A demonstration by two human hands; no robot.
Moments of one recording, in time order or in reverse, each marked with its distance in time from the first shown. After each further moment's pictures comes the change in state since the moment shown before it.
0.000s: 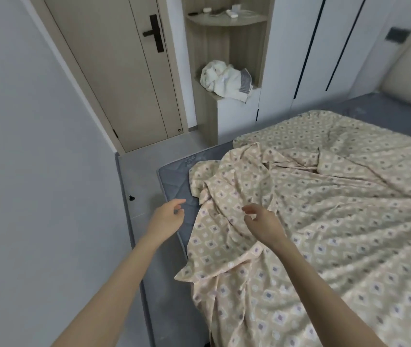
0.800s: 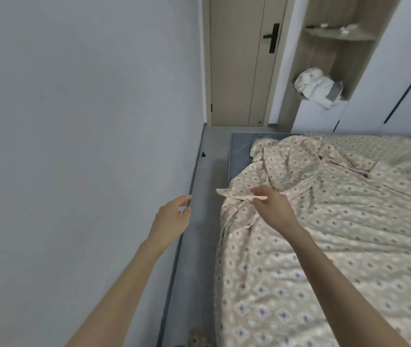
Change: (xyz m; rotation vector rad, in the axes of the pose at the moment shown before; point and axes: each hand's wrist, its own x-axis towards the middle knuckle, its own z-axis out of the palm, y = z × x) left_hand -0.536 -0.004 0.133 -0.192 0.467 -0.227; right_hand -0.384 0.073 -0.039 -0.029 -0.195 -0.455
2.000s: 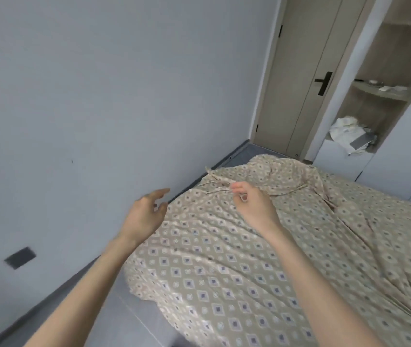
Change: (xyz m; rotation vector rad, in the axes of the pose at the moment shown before) left_hand -0.414 0.322 0.374 0.061 0.559 -0.214; right_hand -0.236 0.287 -0.396 -0.040 -0.296 -0.587
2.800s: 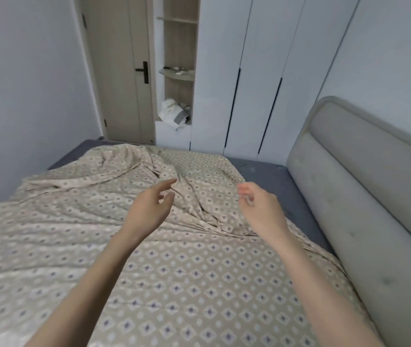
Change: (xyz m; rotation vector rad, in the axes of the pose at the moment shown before) left_hand -0.291 0.455 0.358 -0.239 -0.383 0.469; right_hand -0.400 0.322 -0.455 -0.226 0.439 0.410
